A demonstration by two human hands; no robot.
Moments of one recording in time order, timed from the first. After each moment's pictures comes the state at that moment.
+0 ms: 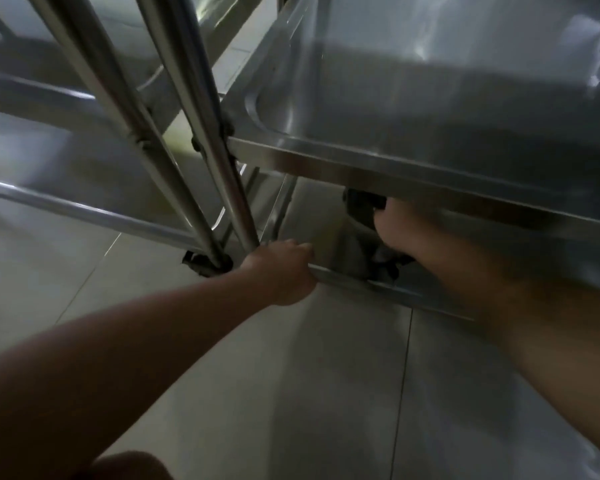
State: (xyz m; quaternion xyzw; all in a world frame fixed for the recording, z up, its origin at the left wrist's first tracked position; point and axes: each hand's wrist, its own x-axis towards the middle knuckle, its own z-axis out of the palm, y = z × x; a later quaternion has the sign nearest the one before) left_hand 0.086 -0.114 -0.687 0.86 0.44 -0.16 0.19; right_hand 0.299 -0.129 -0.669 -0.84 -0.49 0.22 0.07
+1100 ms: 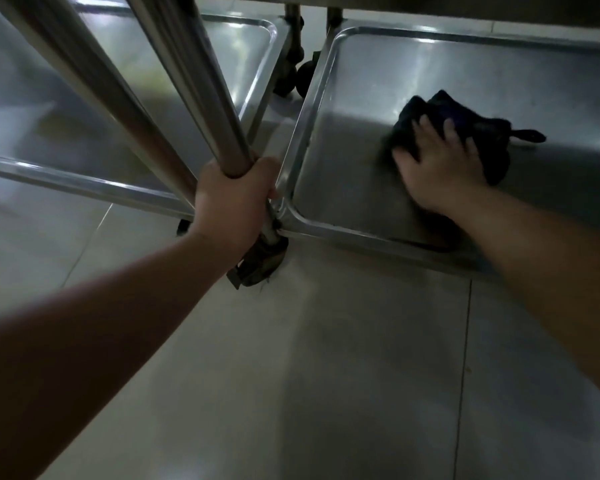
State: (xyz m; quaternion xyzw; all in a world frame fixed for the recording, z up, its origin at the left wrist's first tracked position) left_hand 0.037 -0.071 -0.744 0.55 0.54 0.43 0.47; right_hand 0.330 -0.085 -0.796 -0.82 -0.55 0.16 0.03
